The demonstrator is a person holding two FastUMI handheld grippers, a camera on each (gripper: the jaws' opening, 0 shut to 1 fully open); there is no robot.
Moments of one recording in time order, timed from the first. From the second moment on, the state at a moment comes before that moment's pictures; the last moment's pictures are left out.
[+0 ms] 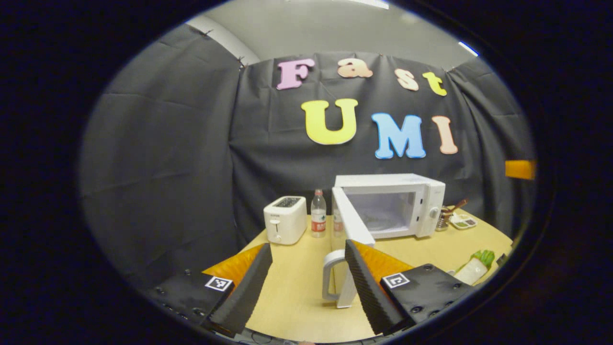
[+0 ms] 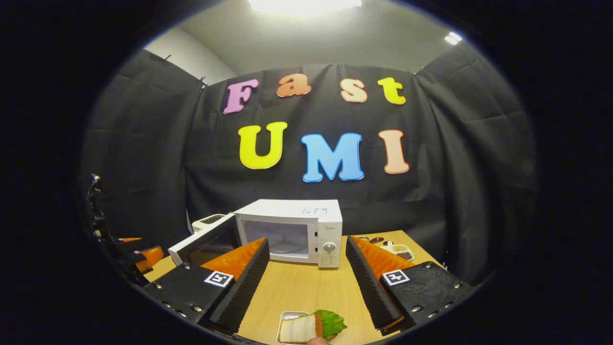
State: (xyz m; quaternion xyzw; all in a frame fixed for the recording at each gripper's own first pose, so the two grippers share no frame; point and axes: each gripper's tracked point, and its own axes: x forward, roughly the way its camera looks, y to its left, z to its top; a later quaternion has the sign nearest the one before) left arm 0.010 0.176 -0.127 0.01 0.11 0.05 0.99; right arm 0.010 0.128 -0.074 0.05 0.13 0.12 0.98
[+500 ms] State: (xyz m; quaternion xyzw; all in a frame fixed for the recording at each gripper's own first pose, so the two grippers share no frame) left arm -0.011 0.146 0.007 0.02 -0.02 0.08 1.00; right arm 0.001 0.112 -0.189 0.12 0.32 0.18 0.92
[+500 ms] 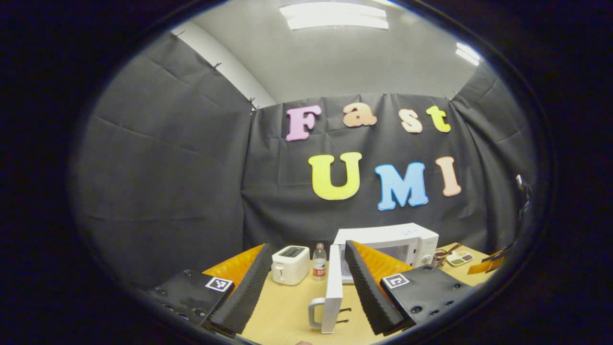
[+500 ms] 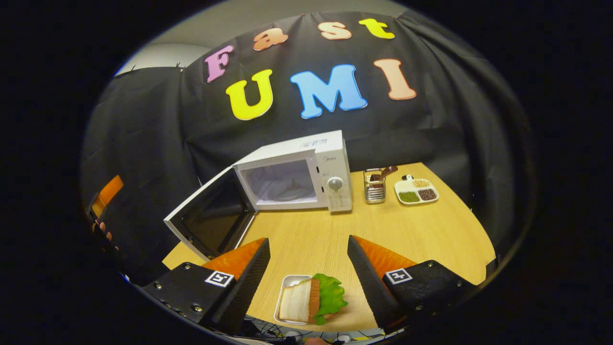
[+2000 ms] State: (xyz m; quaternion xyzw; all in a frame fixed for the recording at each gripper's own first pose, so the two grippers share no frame) left arm -0.051 0.089 0.052 0.04 -0.05 0.14 0.99; right arm -0.058 0.142 -0.276 0.25 0.54 0.28 0.75
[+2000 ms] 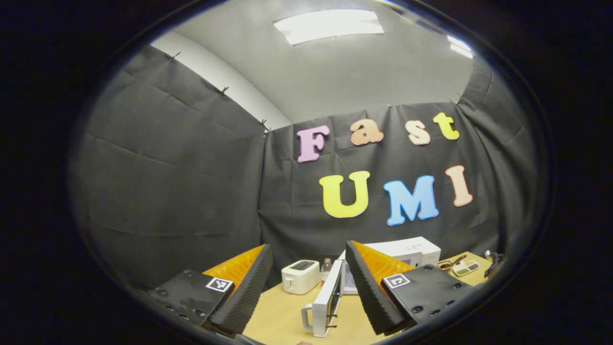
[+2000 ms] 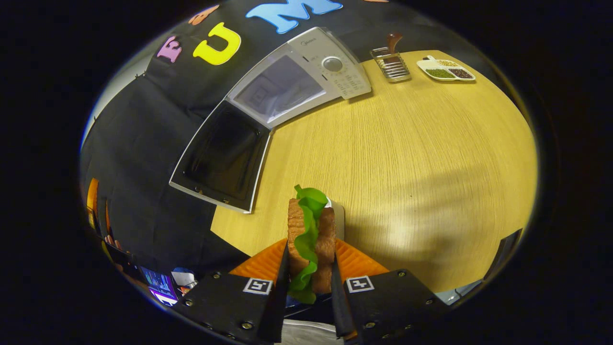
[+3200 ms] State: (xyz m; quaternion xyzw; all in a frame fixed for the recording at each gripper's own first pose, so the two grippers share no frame) left arm 0.055 0.239 0.017 0.04 -0.04 0.11 0.99; right arm 0.137 0.281 -0.212 0.36 0.35 0.17 0.85
